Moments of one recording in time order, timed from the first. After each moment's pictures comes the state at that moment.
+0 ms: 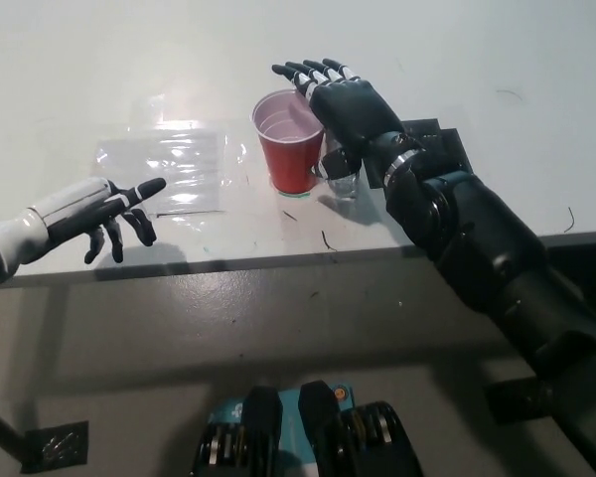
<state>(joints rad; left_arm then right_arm) -0.59 0.65 -0.18 -0.05 0.10 0.42 -0.57 -1.03 -0.10 0.53 0.93 -0.67 -0.15 -0.08</state>
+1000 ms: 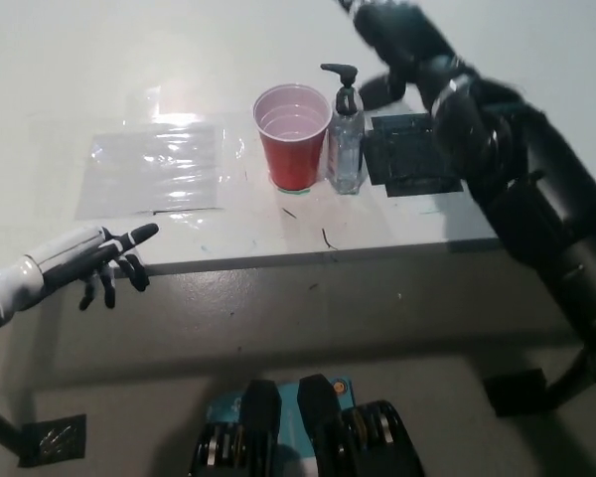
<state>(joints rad) -0.47 0.65 -0.16 -0.09 0.10 0.42 -0.57 -1.11 -0.21 0.38 0.61 -0.62 -0.01 0.11</state>
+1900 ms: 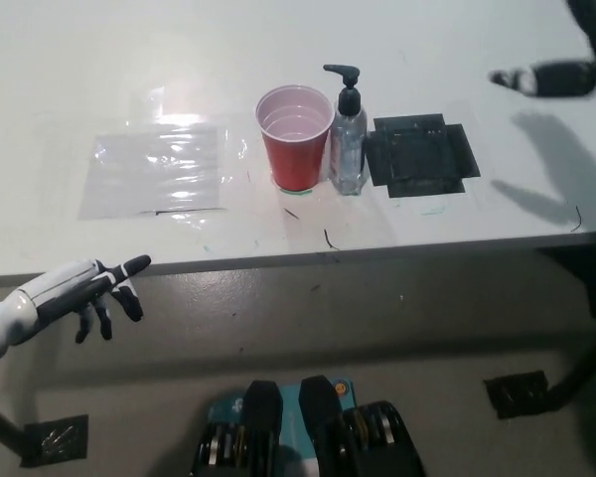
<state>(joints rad) -0.38 0.64 -0.13 -0.12 0.10 0.43 -0.57 -0.72 -0.43 0.03 0.01 -0.43 0.16 0.25</state>
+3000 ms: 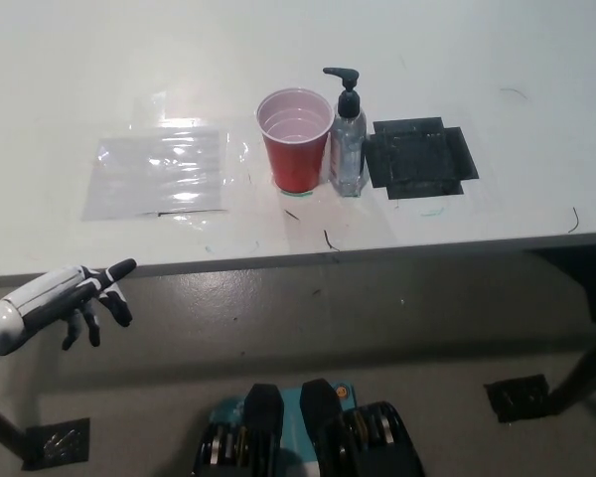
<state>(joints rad) -0.34 0.63 -0.08 -0.14 0.10 0.43 -0.56 -0.30 -0.32 -0.38 0.17 0.00 0.17 0.20</state>
